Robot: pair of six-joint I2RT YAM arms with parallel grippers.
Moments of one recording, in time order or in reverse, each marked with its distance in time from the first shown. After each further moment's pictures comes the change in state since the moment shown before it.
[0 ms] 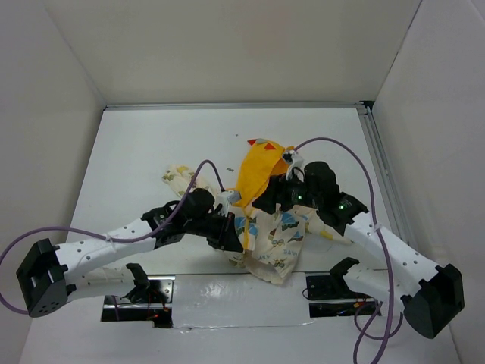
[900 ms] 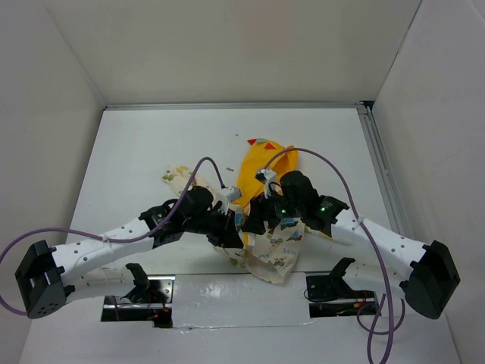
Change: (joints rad) left arm 0.004 -0.014 0.042 -0.004 -0.037 0.075; right arm 0.209 0.098 -0.020 -0.037 -0.063 -0.148
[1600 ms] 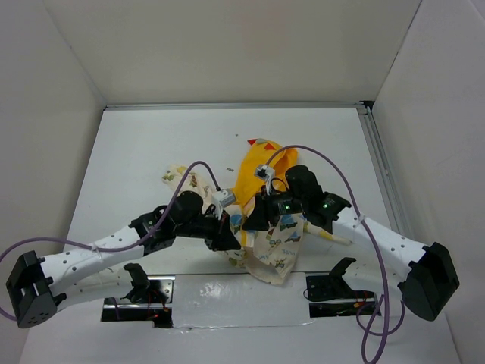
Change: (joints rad) left arm 0.000 -0.095 -0.073 0.072 0.018 0.060; right arm -0.066 0.009 0.009 0.074 -0.242 0.000
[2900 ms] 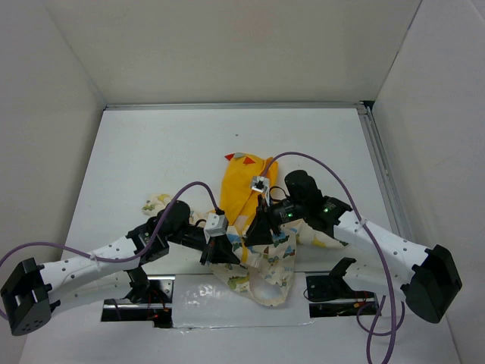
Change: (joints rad) left arm 0.004 -0.104 -0.198 0.372 0.387 0.425; right arm 0.032 -0.039 -0.032 -0.017 -0.200 -0.097
